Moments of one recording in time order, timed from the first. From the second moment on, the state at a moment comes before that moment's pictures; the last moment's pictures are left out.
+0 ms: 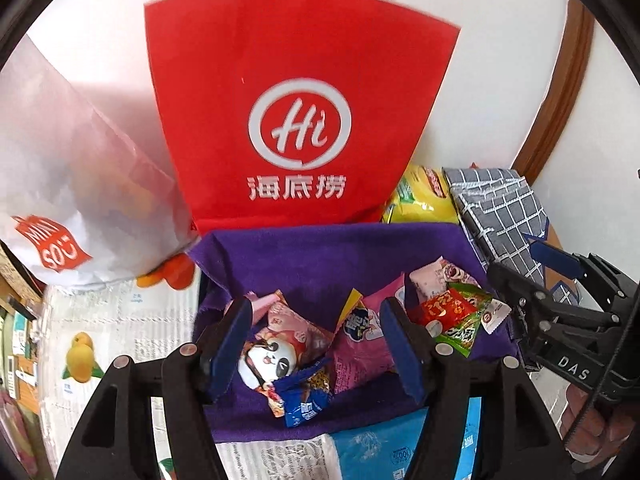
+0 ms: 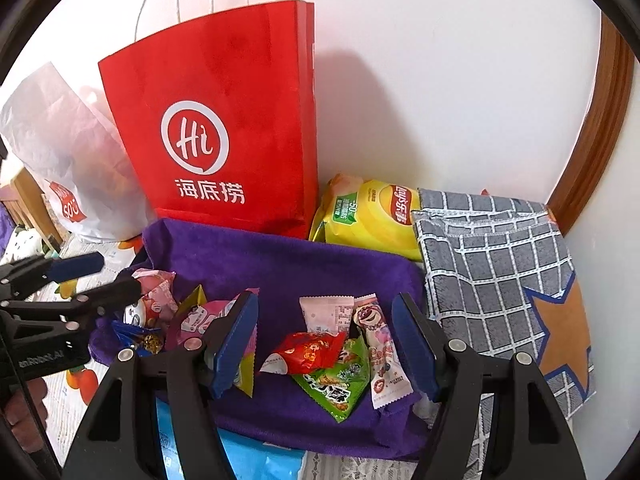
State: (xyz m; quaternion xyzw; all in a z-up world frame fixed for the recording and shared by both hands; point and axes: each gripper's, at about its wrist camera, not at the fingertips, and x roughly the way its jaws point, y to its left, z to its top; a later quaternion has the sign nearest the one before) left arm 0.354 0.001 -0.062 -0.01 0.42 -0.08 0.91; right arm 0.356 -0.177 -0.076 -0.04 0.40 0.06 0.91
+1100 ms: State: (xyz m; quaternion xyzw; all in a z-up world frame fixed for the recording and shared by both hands) left arm 0.202 0.008 -0.017 -0.01 0.35 -0.10 0.93; right arm 0.162 -0.169 -0.058 -0.07 0.38 0.00 0.92
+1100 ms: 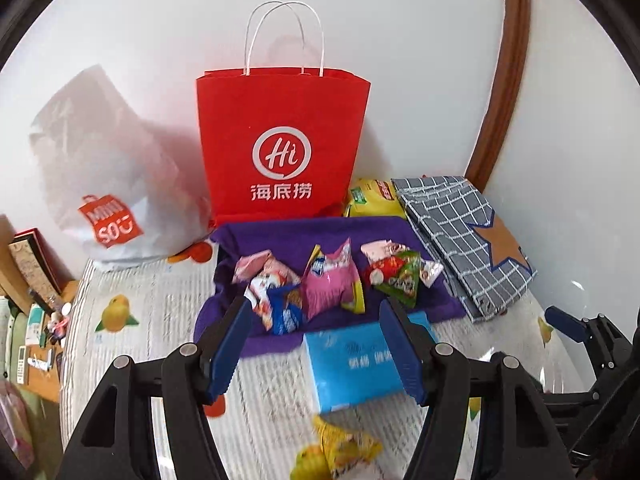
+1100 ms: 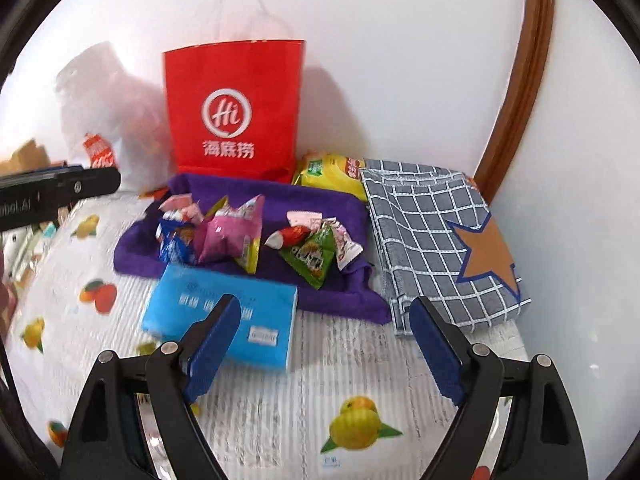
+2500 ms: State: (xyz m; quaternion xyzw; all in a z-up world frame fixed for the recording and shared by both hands) left arm 0.144 0.084 -0.110 -0.05 0.42 -0.06 0.90; right arm 0.099 -0.069 -0.195 -0.01 0.49 0.23 0.84
